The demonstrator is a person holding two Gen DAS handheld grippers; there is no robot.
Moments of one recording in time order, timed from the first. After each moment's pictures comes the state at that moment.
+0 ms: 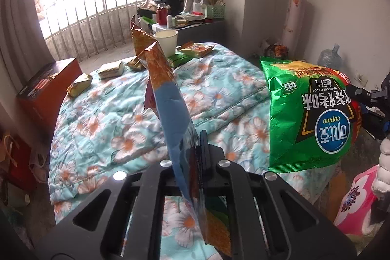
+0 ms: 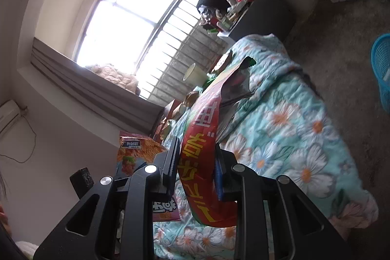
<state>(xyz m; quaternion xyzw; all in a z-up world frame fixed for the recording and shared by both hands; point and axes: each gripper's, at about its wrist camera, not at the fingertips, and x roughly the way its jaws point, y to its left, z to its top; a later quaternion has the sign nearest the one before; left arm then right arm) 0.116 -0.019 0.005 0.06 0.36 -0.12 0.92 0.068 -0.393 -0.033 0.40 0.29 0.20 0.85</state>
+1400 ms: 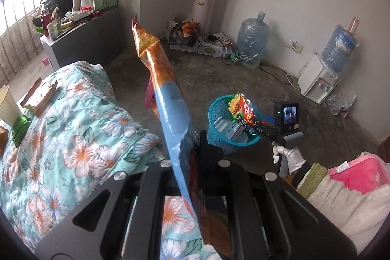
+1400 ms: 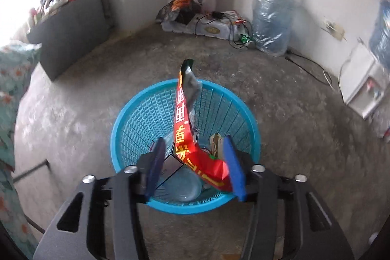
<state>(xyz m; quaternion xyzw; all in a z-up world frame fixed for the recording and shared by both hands) 0.271 -0.283 -0.029 0.09 0.42 -0.36 0.83 0.200 -0.684 -0.287 0.15 0.40 -0.27 0.86</state>
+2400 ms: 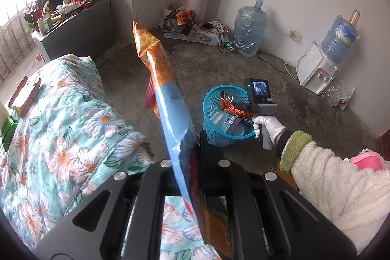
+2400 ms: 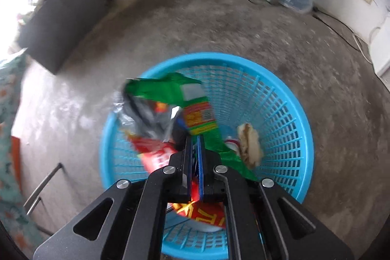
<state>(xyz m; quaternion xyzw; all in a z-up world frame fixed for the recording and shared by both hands) 0.279 -0.313 -0.048 0.11 0.45 -0.36 0.81 0.296 -0.741 -0.363 0.22 0.53 -0.22 0.79</state>
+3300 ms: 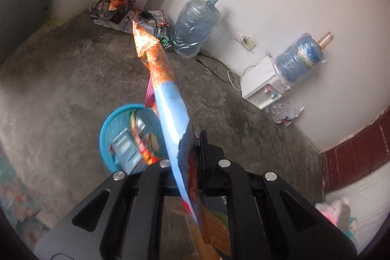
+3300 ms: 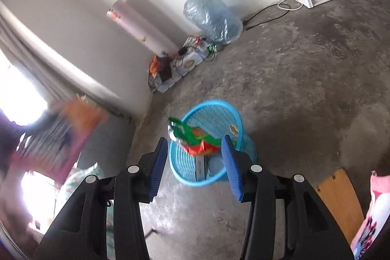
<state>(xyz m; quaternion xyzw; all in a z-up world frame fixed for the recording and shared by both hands) 0.335 -0.558 -0.105 -0.02 0.50 -0.49 0.72 0.014 -0.694 -0.221 0.47 0.20 -0.28 0.81</state>
